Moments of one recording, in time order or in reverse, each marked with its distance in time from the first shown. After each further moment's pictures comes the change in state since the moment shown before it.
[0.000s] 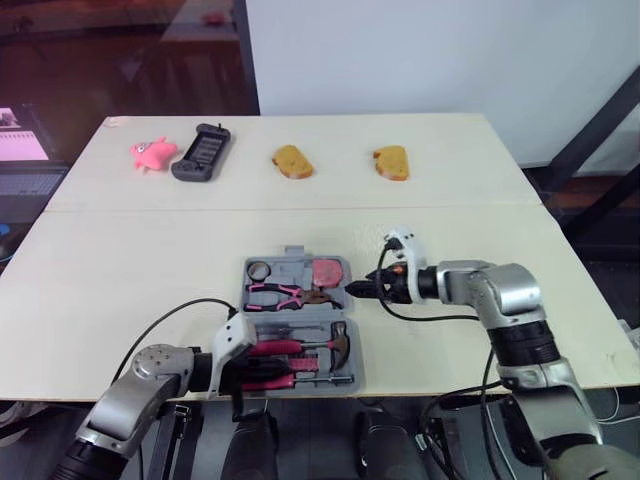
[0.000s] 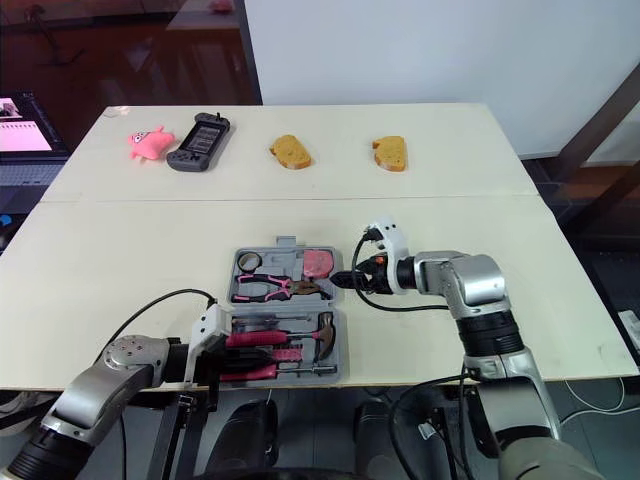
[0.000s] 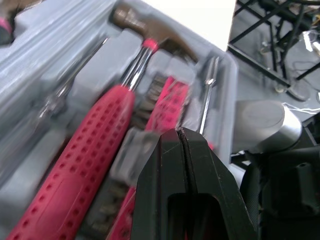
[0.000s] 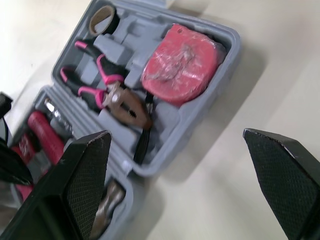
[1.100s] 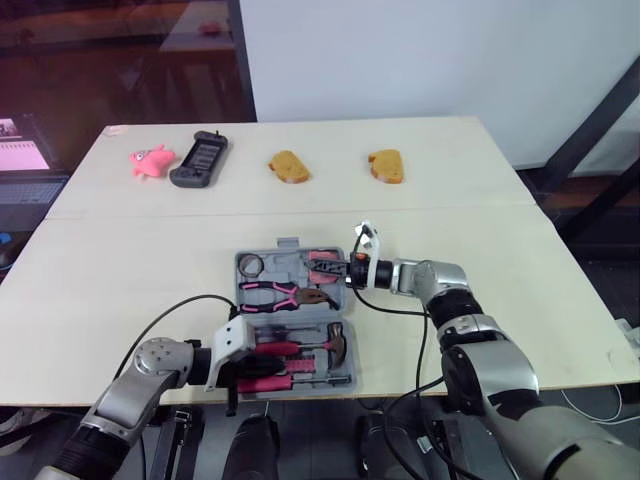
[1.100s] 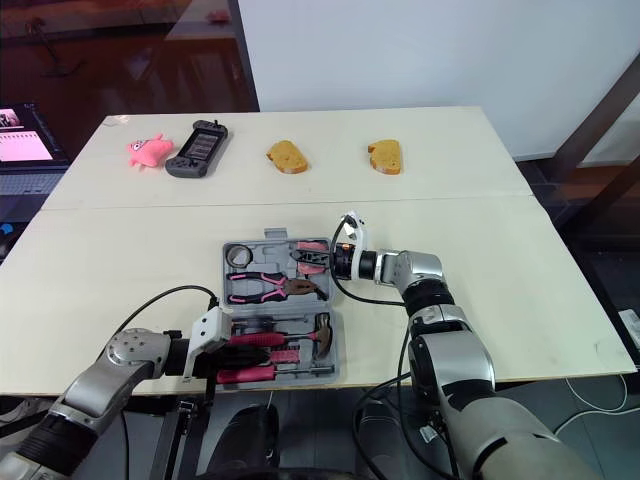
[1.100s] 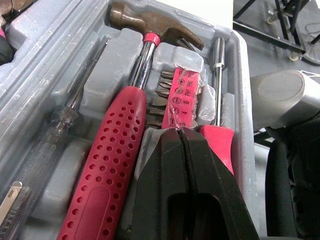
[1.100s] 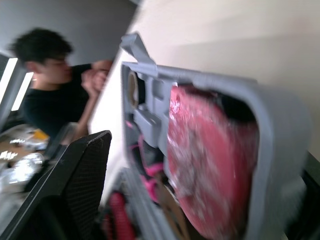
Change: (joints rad) left arm -0.056 0.025 -0.064 0.158 0.063 -0.222 -0.043; right arm -0.243 0.235 -0.126 0.751 0.010 -0.389 0.306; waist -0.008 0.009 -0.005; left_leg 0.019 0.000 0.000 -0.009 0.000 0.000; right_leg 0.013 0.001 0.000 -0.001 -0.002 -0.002
